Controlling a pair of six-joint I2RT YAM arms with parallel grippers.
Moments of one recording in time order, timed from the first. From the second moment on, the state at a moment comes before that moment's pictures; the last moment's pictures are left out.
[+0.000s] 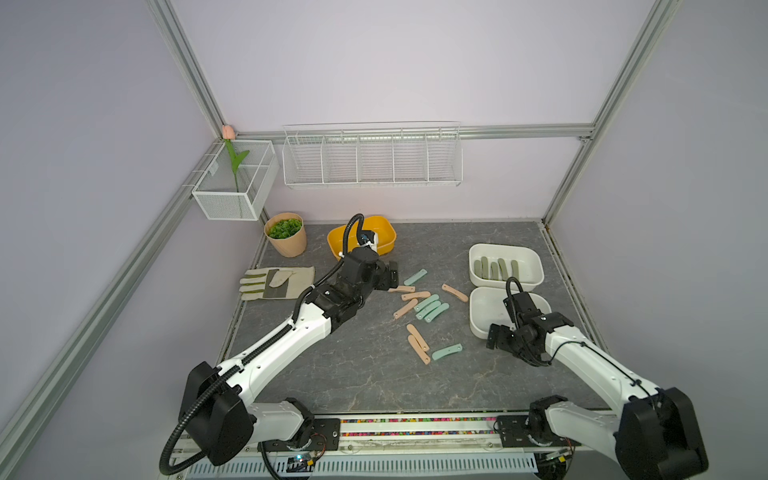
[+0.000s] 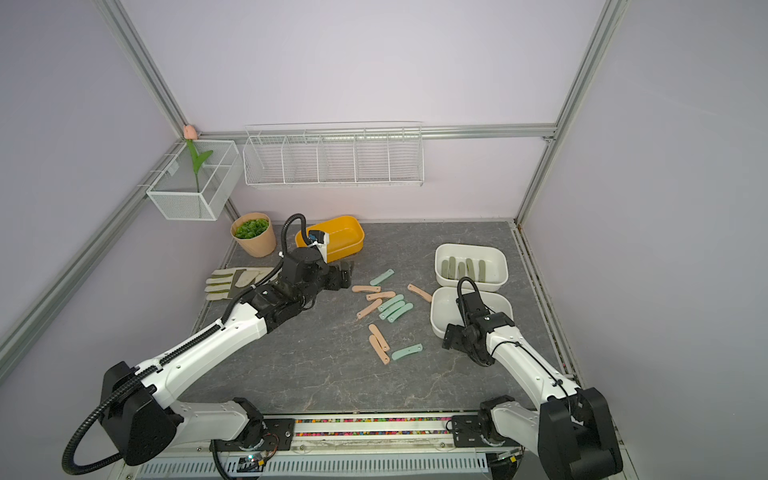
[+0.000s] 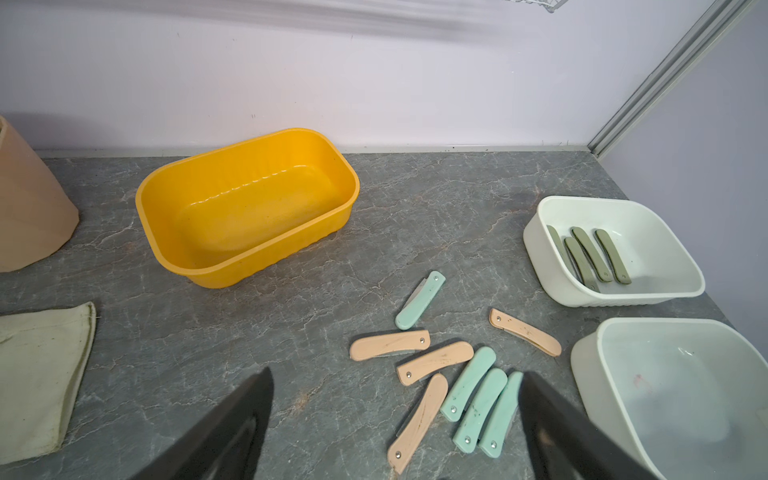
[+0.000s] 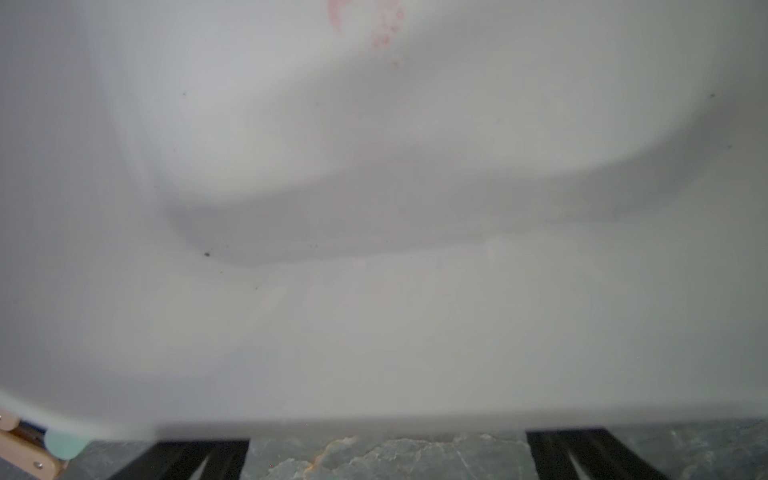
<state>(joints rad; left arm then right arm) -0.70 1.31 1.07 -0.26 -0.25 -0.35 0.27 1.16 0.64 -0.82 0.05 0.58</state>
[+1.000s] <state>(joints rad) -0.69 1.26 1.07 -0.28 -0.24 -0.37 0.15 1.12 0.74 -0.83 0.02 0.51</state>
